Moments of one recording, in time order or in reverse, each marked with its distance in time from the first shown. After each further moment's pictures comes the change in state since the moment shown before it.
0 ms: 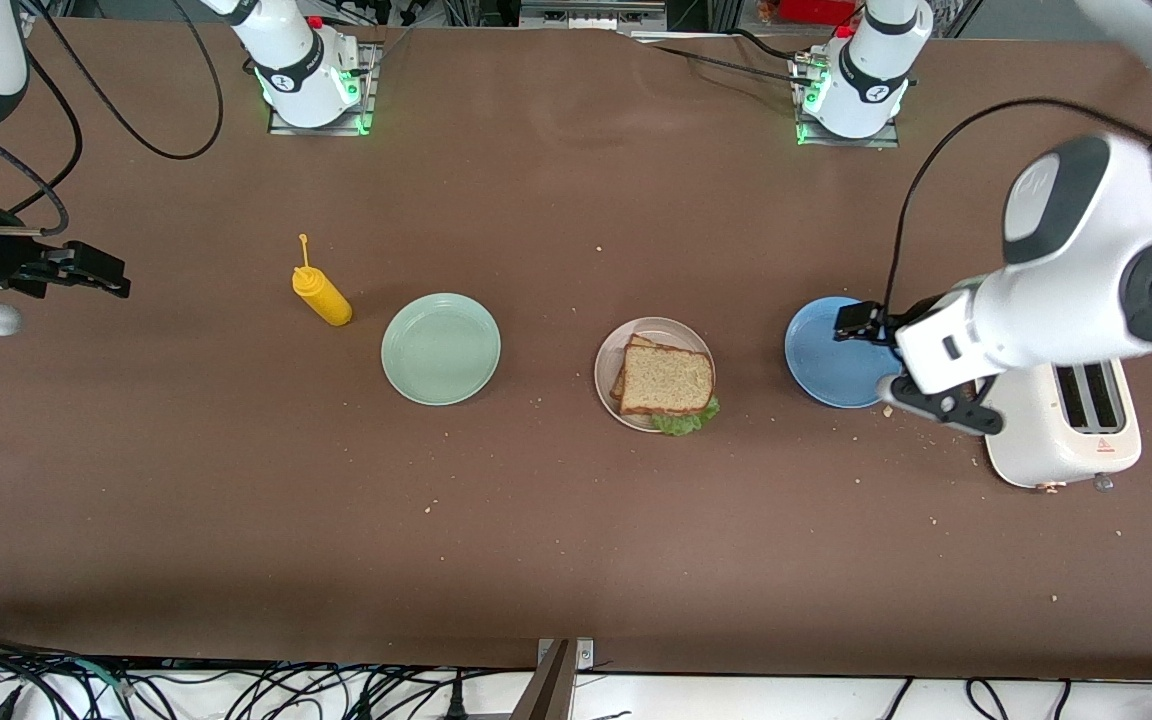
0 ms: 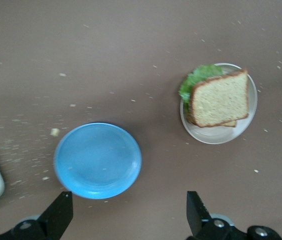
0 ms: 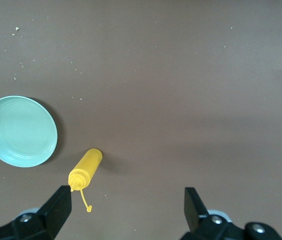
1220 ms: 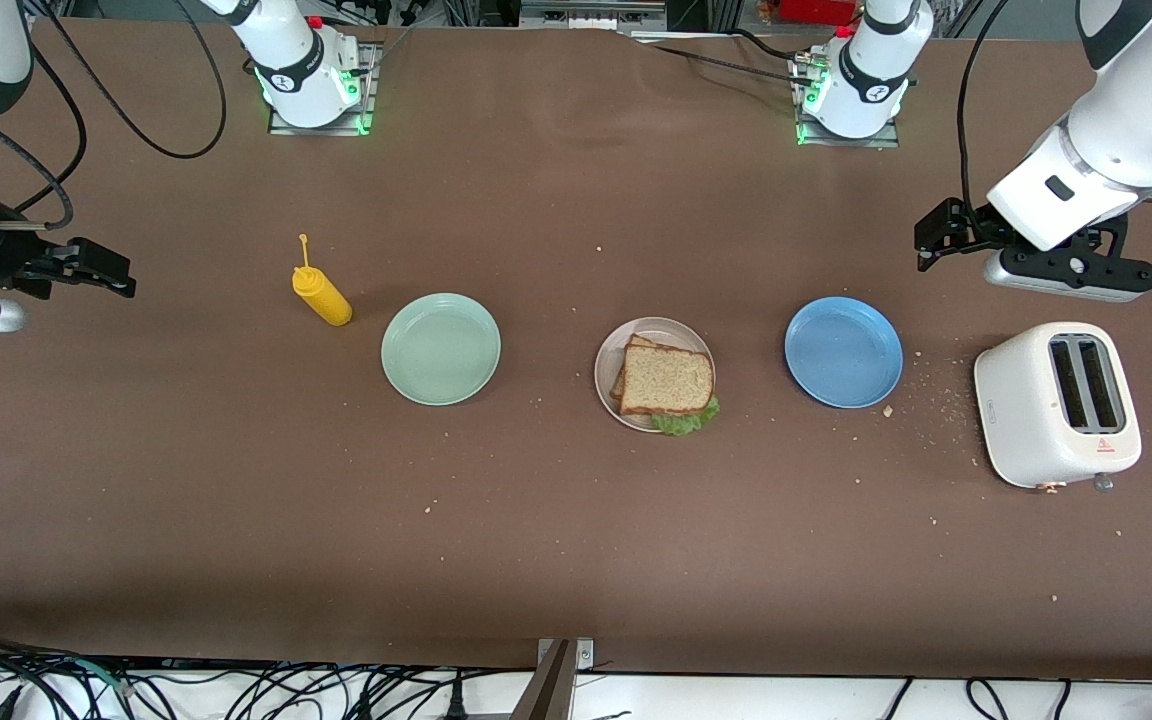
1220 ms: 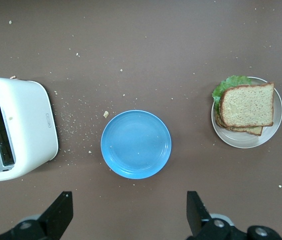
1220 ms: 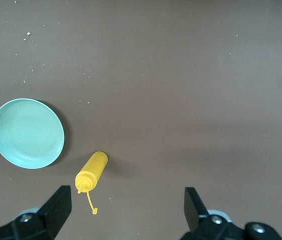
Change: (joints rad) left arm -0.224 -0.358 0.324 -0.280 -0.035 0.080 -0.046; right arm 0.004 -0.007 0.011 0.004 0.010 0.009 0.000
